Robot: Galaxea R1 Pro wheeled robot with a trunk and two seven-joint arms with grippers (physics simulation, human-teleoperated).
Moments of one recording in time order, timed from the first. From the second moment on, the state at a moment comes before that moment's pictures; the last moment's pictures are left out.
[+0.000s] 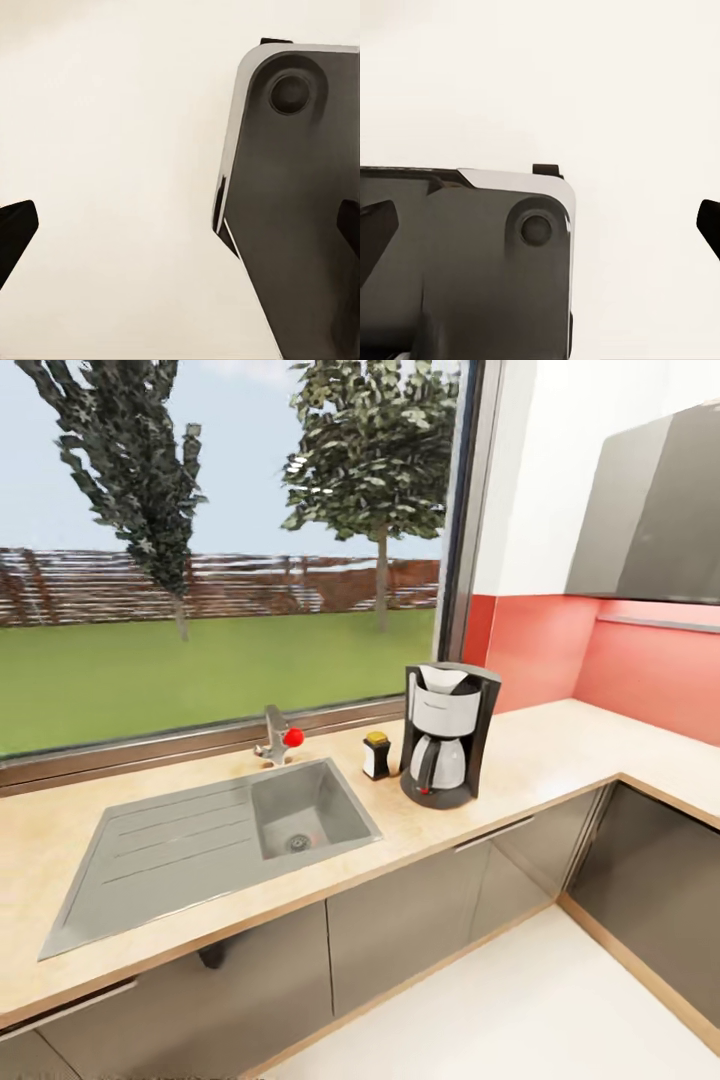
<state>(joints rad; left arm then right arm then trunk) -0.06 0.03 -0.32 0.02 0.43 -0.13 0.18 -0.15 -0.04 0.75 -0.08 -0.72 -0.19 -0.02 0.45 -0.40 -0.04</state>
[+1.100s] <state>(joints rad) -0.06 0.02 -0.32 0.02 0.43 -0.13 0.18 -0.15 -0.03 0.75 -0.08 -0.72 -0.19 -0.02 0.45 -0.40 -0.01</state>
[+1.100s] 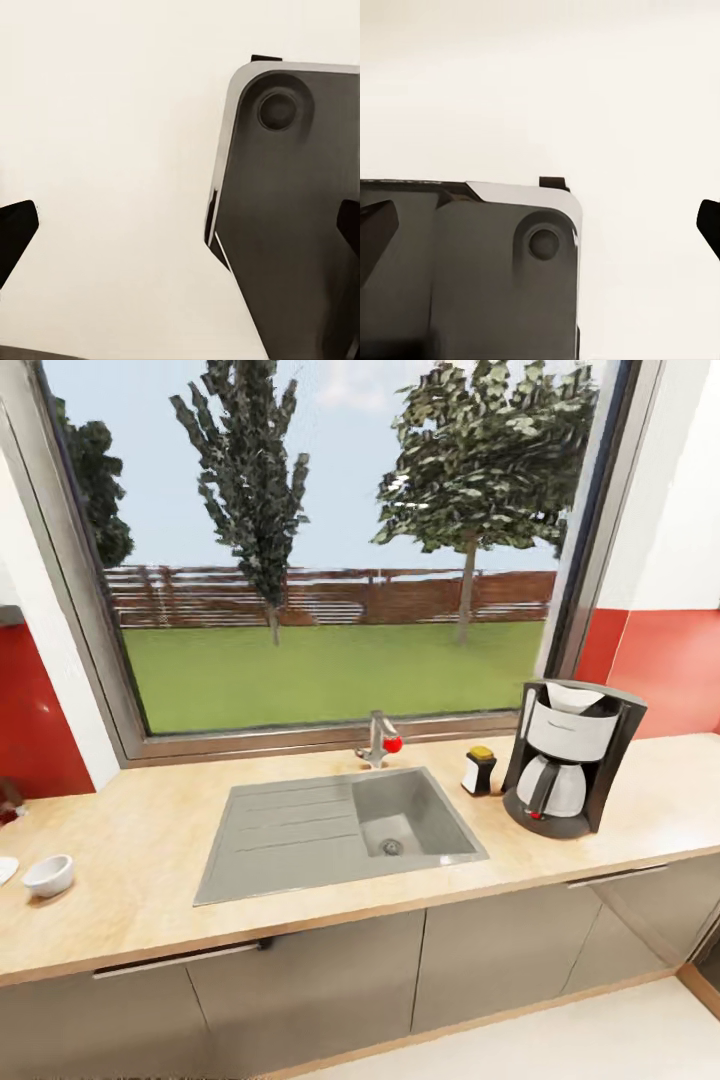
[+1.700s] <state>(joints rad) -0.06 0.03 -0.32 0.02 0.43 -0.13 0.18 -0.15 -0.03 0.75 -0.08 -0.72 -0.18 -0.02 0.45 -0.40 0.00</state>
